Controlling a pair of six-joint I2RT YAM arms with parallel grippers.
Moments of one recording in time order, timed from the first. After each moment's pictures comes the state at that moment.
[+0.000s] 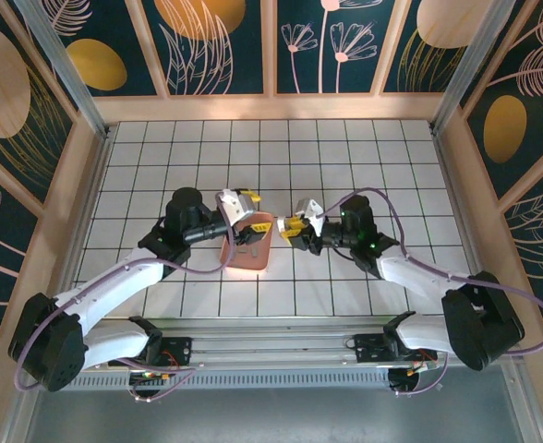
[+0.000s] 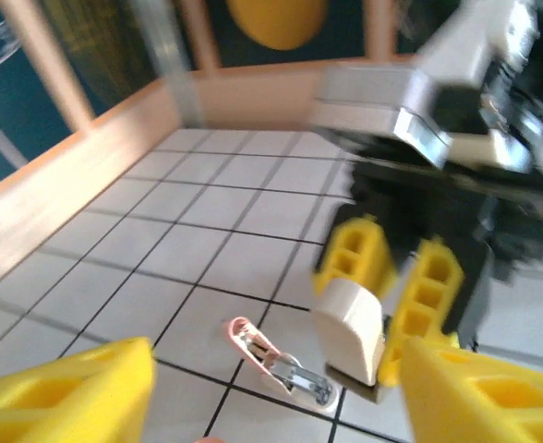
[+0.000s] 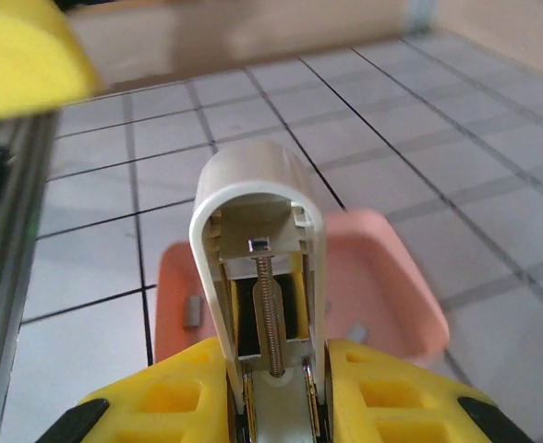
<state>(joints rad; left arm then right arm) -0.60 1.17 0.69 0.25 0.50 0.26 0.56 1.23 0.54 0.29 -0.63 -0.18</state>
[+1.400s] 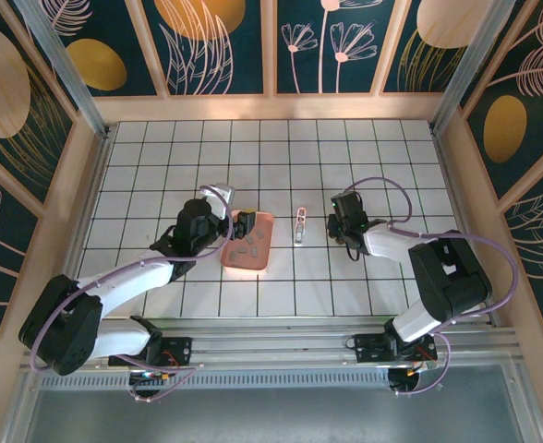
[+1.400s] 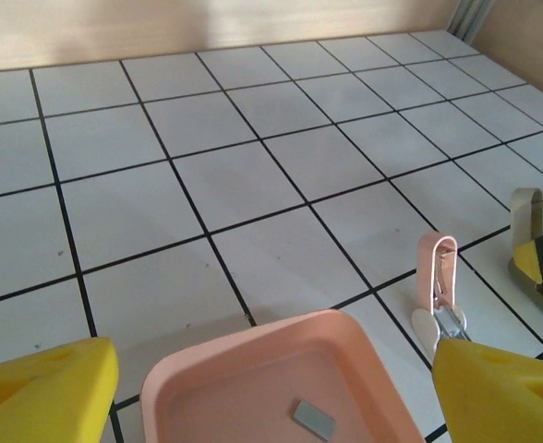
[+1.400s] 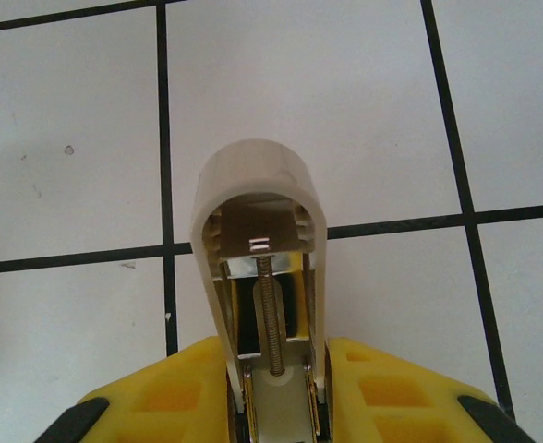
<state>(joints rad) -0.60 1.28 0.59 0.30 -0.02 -0.20 0.45 1.55 0.69 -0.06 0.23 0.44</state>
